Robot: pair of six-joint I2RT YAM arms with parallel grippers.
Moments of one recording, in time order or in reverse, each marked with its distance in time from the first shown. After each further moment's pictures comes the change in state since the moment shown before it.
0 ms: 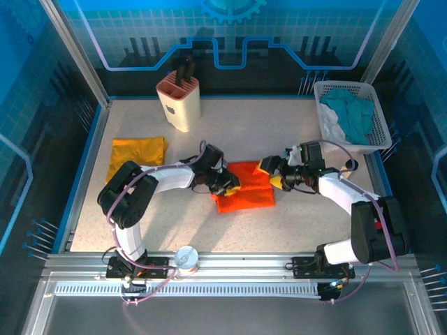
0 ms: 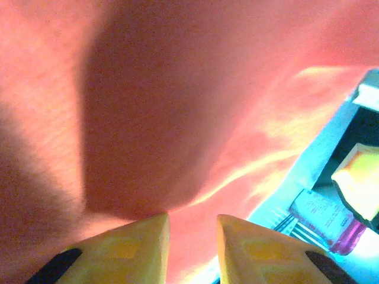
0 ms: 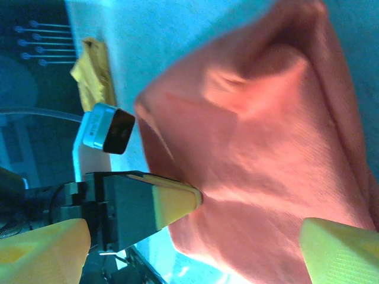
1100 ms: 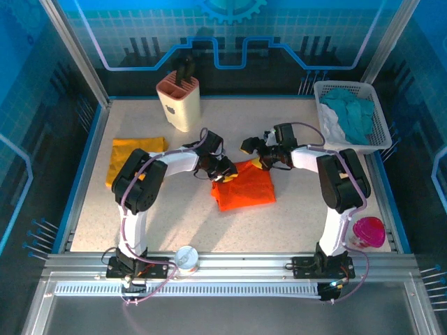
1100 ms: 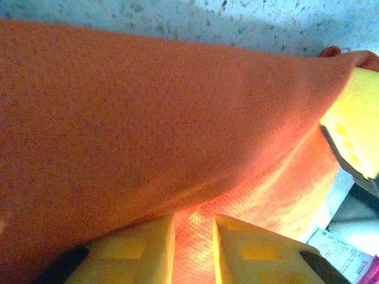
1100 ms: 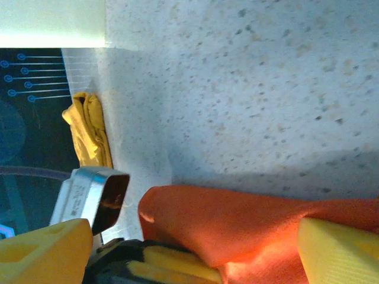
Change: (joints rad) left arm 0.092 0.187 0.202 -0.115 -0.019 0.119; right arm 0.099 0.527 0.362 0.185 0.082 0.093
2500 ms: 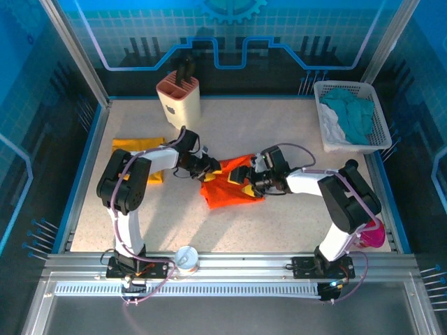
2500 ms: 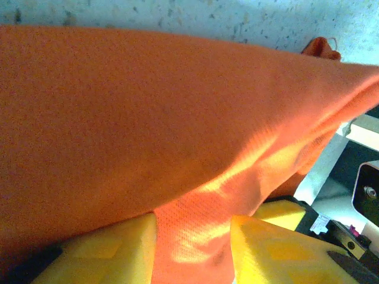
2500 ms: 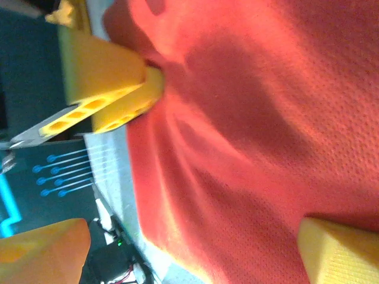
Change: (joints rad) left arm 0.185 -0.071 -0.125 0.000 0.167 0.158; right arm 0.201 -0.213 -0.323 0.104 -0.051 0.028
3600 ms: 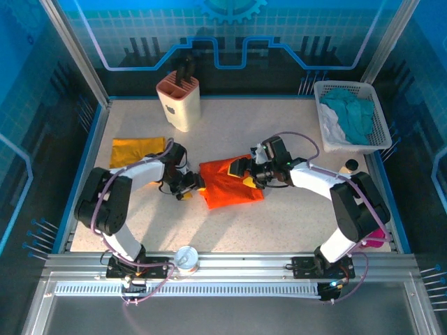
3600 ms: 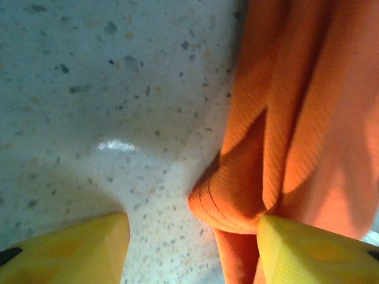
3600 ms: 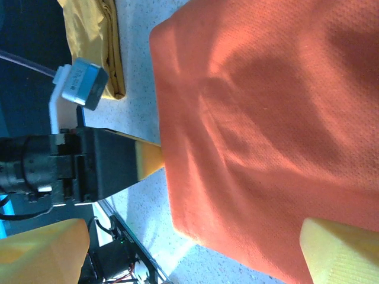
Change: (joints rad) left arm 0.018 -0.252 -0.211 -0.261 -0.240 0.129; right arm -0.005 -0.096 0.135 -0.265 0.049 -0.097
